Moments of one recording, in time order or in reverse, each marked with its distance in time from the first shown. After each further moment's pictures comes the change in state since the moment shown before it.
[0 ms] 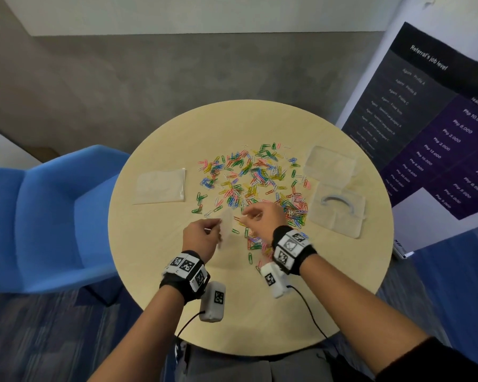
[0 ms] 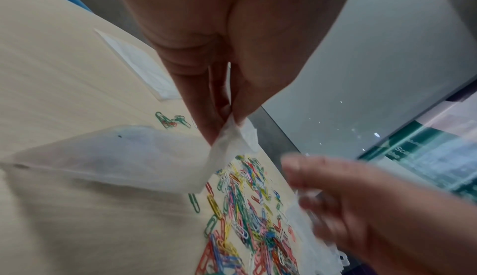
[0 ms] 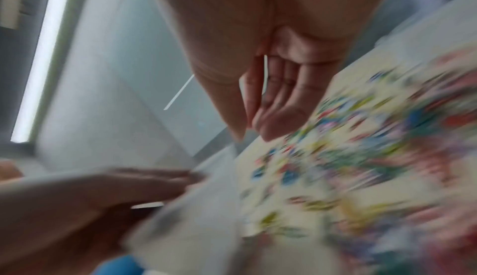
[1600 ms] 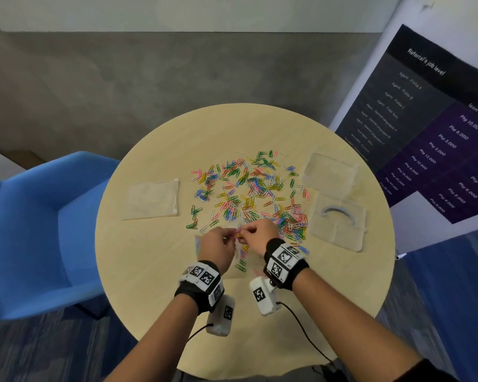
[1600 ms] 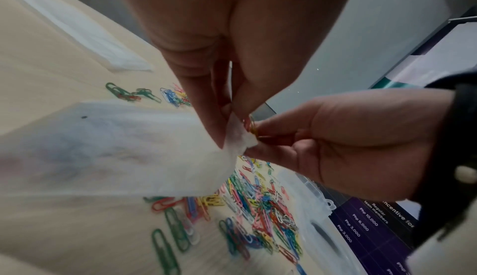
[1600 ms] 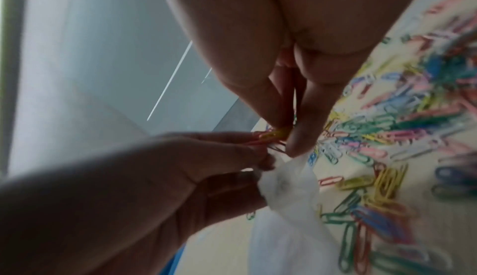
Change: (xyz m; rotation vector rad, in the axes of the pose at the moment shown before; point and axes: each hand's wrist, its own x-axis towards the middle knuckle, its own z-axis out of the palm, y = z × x) left_hand 0.031 0.018 0.034 0.213 -0.138 0.153; right_hand 0.037 0.003 0.026 0.101 -0.015 0.215
